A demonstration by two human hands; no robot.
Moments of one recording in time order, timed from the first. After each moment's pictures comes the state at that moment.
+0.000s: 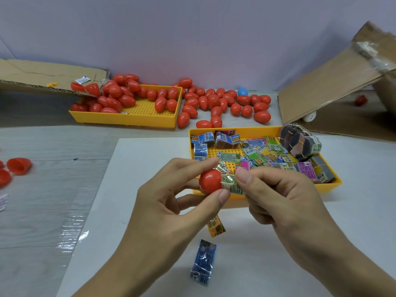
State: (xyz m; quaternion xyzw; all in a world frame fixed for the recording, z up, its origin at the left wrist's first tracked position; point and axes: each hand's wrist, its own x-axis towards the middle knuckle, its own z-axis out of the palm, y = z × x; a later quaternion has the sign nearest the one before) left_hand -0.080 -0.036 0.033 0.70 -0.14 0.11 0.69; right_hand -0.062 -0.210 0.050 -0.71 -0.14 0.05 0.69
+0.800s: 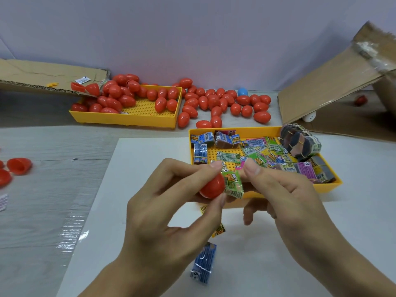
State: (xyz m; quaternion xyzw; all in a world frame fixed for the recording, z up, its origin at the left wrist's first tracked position) left_hand -0.085 -0.037 0.033 0.78 -0.23 0.32 0.49; right_hand -0.063 -0.210 0.050 -0.73 -0.12 0.04 0.68
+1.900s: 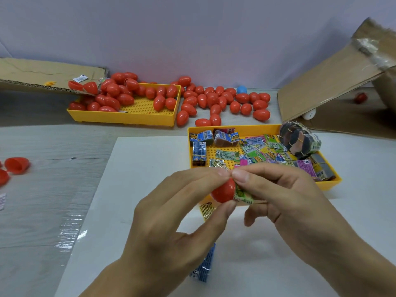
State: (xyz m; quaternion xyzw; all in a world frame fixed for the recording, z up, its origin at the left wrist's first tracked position) left_hand -0.087 -0.039 0.034 0.81 -0.26 0.32 0.42; right_hand -0.059 -0.215 0.060 -0.65 -0.06 0.14 0.75
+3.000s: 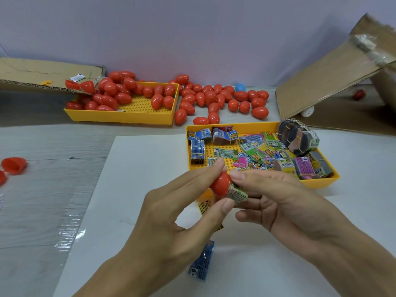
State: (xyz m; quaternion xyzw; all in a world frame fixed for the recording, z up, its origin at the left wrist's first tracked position) left_hand -0.084 -0.040 0.028 0.80 -0.24 0.21 0.51; right_hand -0.054 -0.217 0.055 -0.56 0.02 0.28 0.78
